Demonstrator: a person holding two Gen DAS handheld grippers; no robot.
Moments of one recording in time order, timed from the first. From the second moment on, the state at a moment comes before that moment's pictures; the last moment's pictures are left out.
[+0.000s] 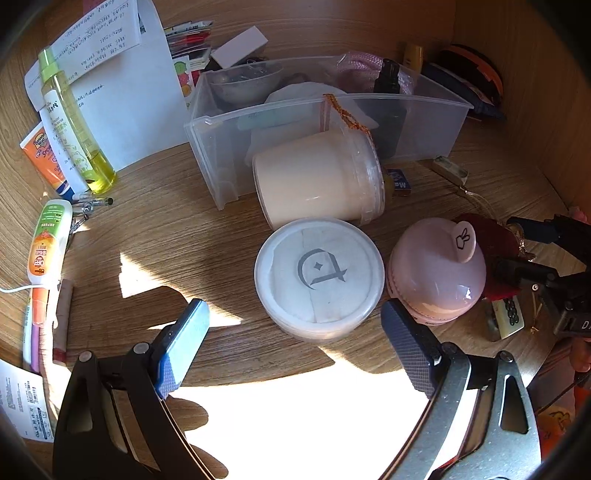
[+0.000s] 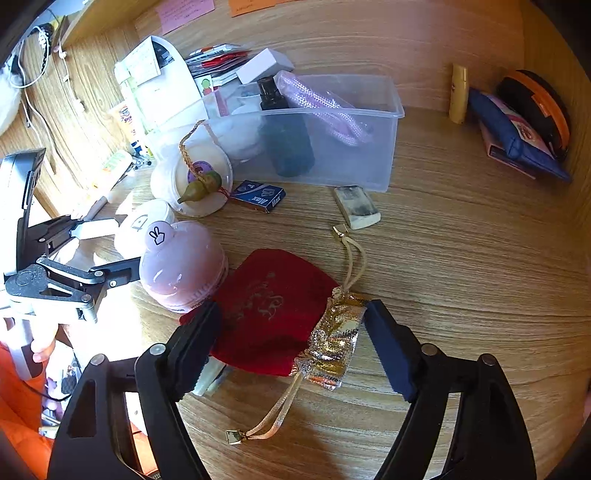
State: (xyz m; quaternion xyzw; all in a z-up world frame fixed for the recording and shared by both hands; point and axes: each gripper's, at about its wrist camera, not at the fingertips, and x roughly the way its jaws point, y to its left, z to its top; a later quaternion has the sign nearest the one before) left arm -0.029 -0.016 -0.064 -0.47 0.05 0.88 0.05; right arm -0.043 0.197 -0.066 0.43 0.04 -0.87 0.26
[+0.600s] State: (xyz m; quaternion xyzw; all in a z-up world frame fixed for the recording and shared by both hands) left arm -0.042 -0.015 -0.065 -0.45 0.04 0.89 0.05; right arm -0.050 0.223 -0.054 0.41 0.03 -0.88 0.23
